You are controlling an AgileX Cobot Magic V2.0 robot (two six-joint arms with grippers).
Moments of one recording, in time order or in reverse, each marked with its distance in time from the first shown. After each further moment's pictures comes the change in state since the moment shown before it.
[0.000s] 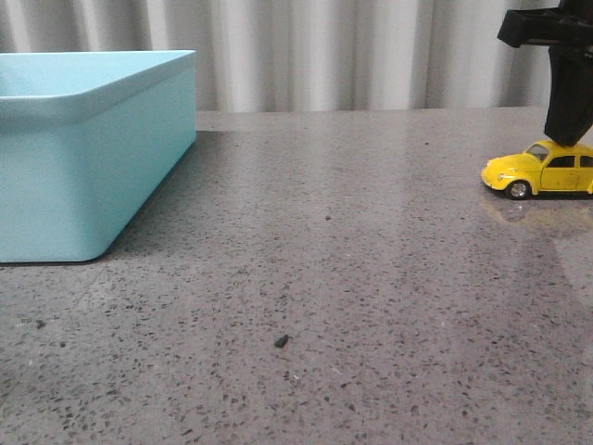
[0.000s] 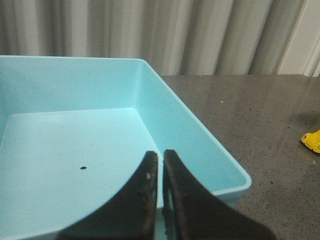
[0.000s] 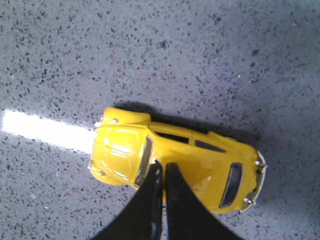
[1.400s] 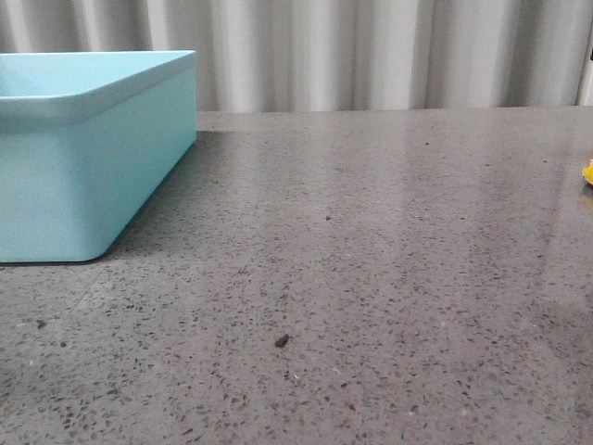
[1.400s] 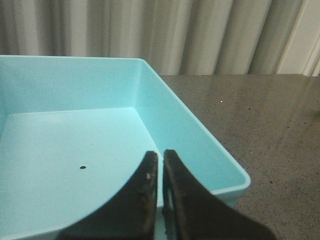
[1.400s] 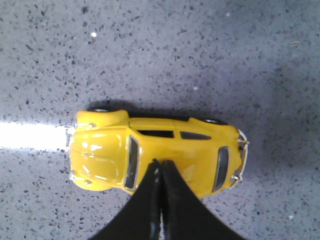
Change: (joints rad) left arm 0.000 0.000 0.000 0.000 0.002 0.000; right arm -0.133 0.011 -0.015 -0.208 0.076 0.074
